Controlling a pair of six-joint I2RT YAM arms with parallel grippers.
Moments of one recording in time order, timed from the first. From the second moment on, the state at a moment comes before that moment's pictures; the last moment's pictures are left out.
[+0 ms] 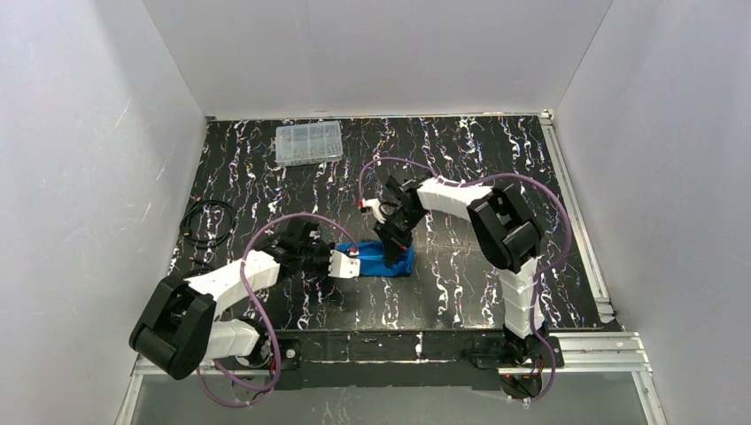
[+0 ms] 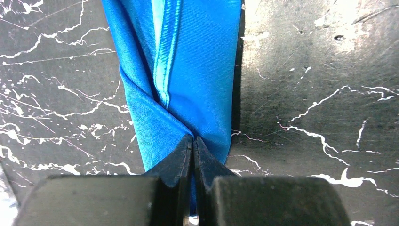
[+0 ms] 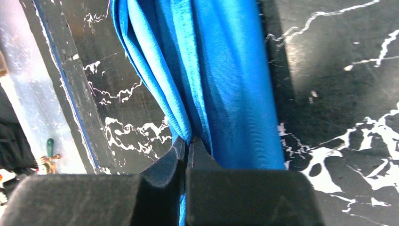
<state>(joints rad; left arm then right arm) -0.53 1.25 0.51 -0.25 0.36 1.19 0.69 2.05 1.41 -0.82 -0.78 -0.45</state>
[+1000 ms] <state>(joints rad) -0.50 1.17 0.73 -0.53 0.61 1.08 0.63 2.17 1.47 -0.88 -0.94 -0.44</state>
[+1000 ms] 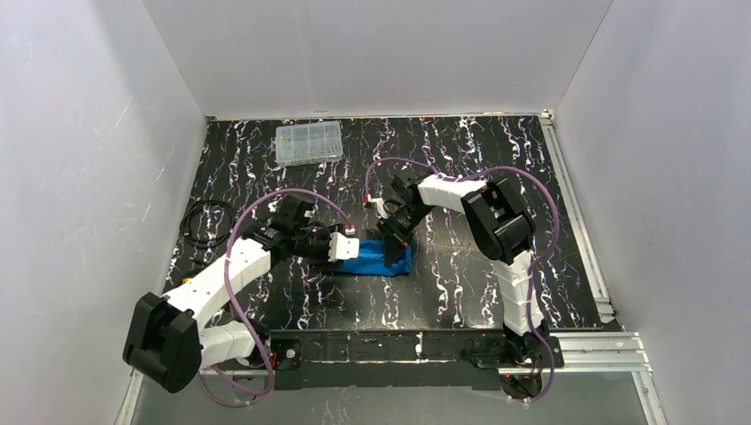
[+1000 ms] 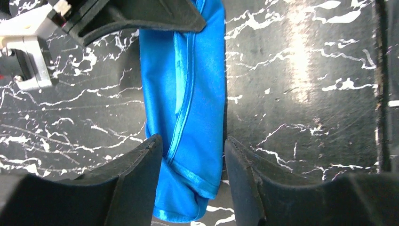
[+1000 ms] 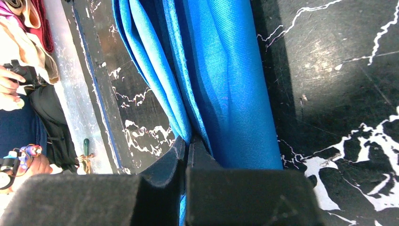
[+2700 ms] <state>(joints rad) -0.51 1.63 0.91 -0.50 0.60 1.11 0.63 2.12 1.43 -0.79 -1.04 -0.35</state>
